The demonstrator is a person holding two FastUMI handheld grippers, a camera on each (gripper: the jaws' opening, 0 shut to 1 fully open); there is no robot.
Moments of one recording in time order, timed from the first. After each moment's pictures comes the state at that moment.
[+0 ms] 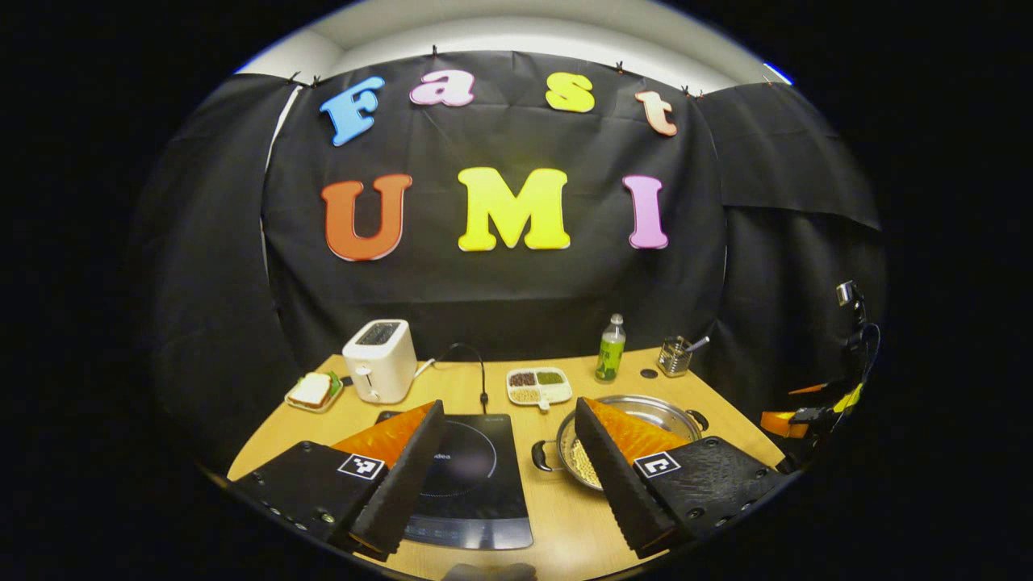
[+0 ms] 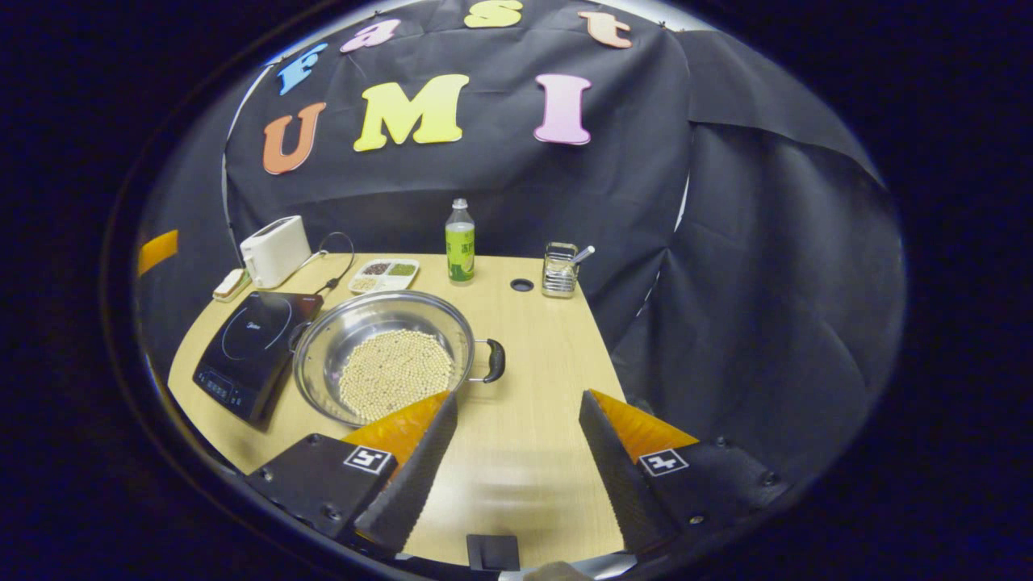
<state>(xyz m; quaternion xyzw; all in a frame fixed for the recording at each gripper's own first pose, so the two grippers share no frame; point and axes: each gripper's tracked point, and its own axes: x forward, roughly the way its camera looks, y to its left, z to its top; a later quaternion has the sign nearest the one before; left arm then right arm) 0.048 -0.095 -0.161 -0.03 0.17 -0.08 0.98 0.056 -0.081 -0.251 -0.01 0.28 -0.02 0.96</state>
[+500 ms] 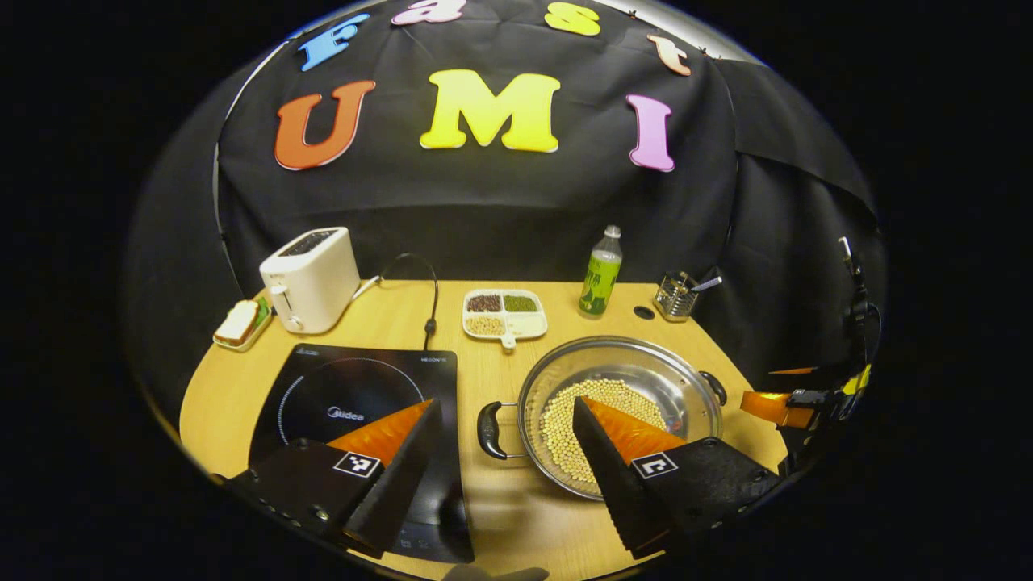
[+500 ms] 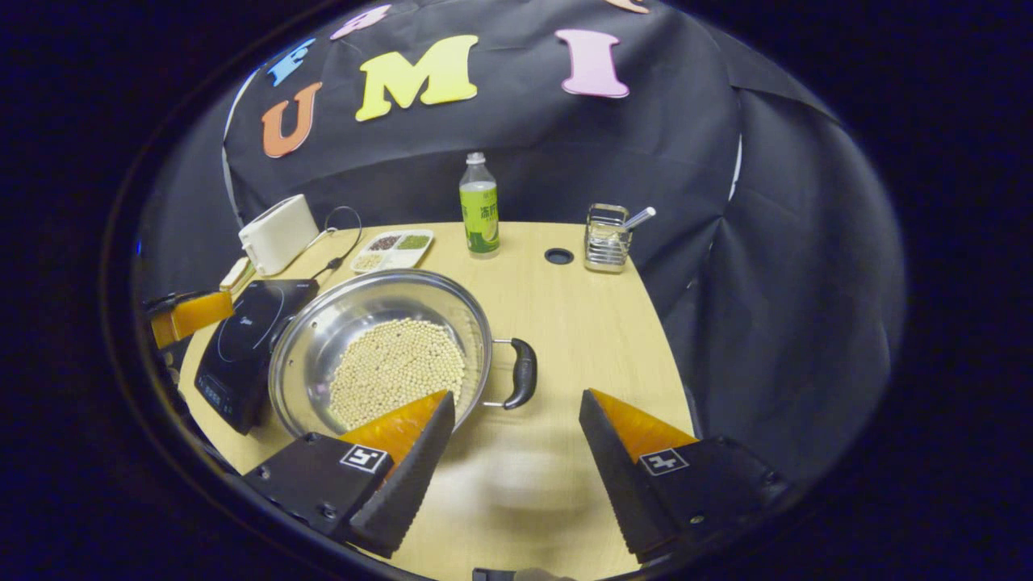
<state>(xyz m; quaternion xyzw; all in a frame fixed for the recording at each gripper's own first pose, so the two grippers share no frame) 0.118 -0.169 -0.300 -0.05 0.32 -0.12 0.94 0.153 -0.058 -0.317 0.01 0.35 0.05 0.93</state>
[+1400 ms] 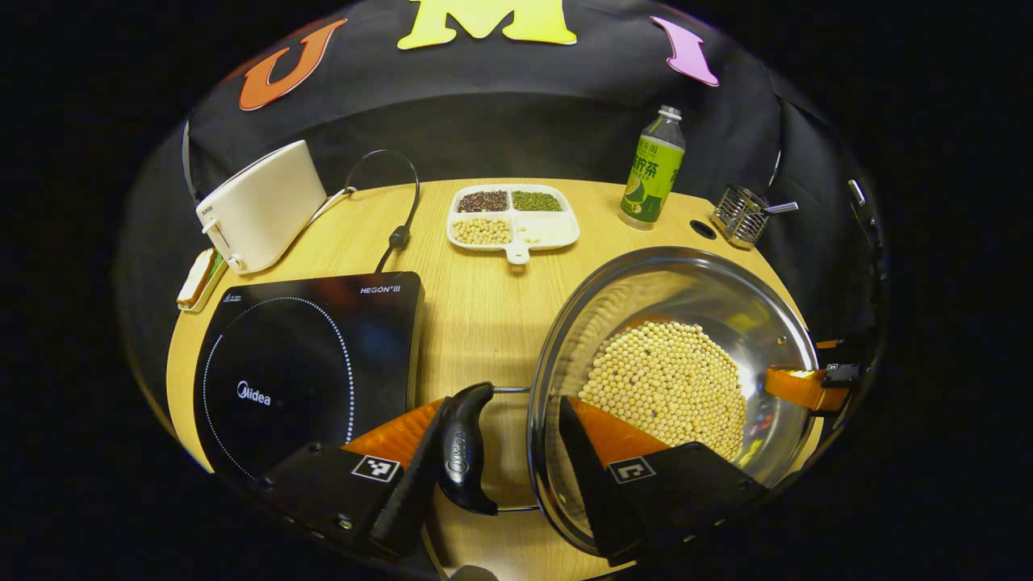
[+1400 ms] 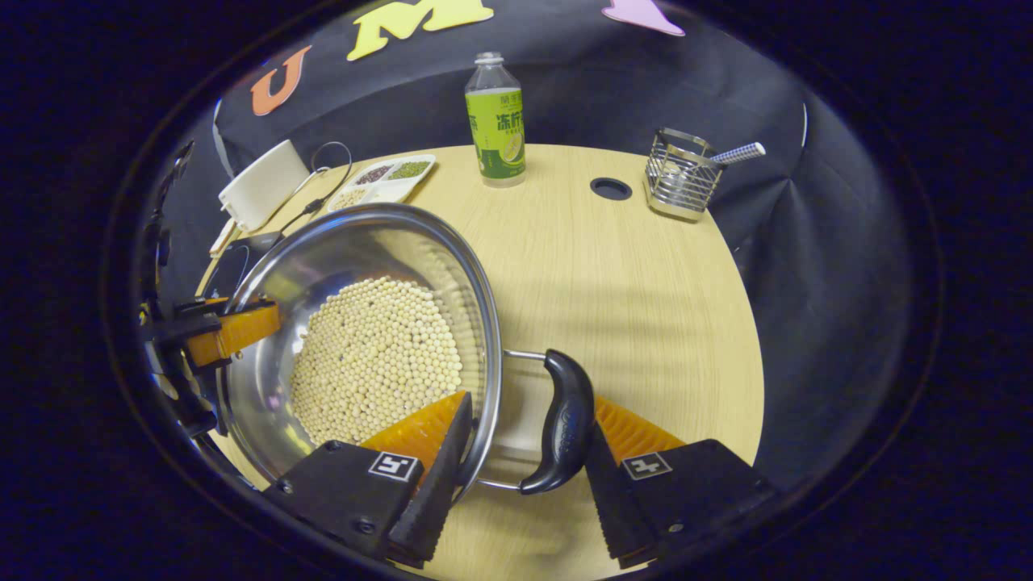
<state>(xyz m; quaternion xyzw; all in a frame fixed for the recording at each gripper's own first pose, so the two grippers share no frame) 0.161 -0.188 -0.410 -0.02 0.45 -0.09 0.89 0.208 -0.037 -0.390 0.01 0.48 0.08 0.87</state>
